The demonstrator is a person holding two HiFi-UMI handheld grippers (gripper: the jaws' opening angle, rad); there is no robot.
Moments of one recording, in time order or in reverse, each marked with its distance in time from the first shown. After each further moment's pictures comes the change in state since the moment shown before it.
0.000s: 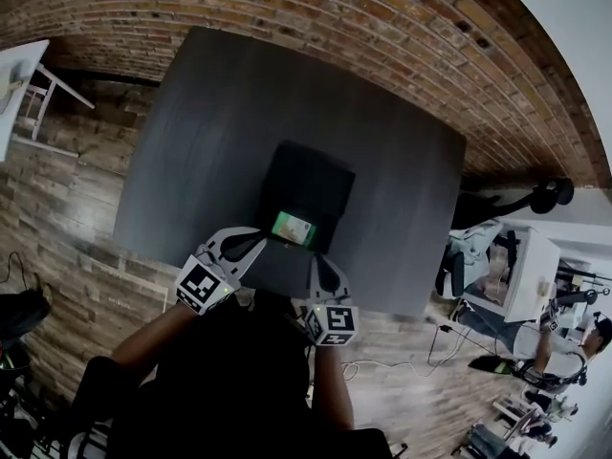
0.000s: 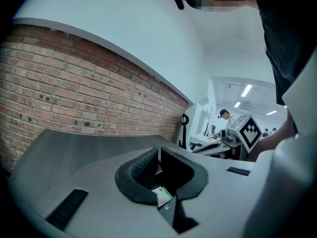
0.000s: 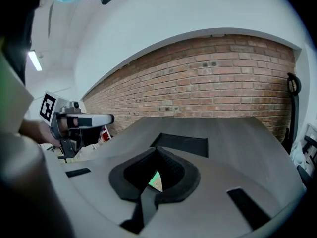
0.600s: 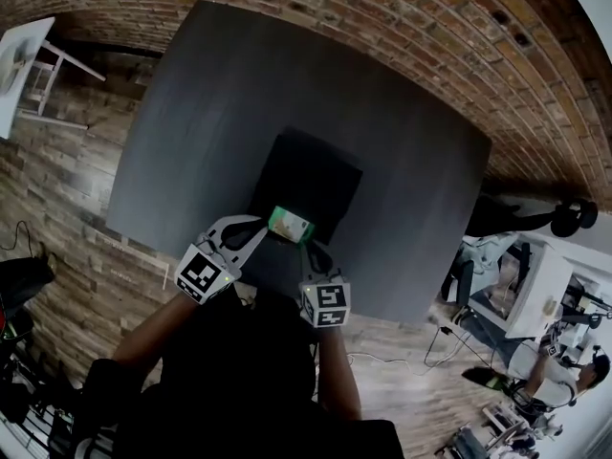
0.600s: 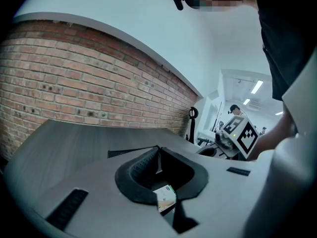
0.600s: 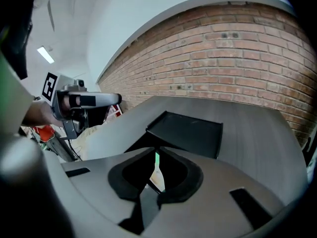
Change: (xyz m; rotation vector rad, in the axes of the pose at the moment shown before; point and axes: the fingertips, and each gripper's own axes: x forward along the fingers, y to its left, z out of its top) left arm 0.057 0.022 -0.035 -0.038 0.076 0.084; right arm 0.065 -0.031 -0.052 -0.103 0.228 0.190
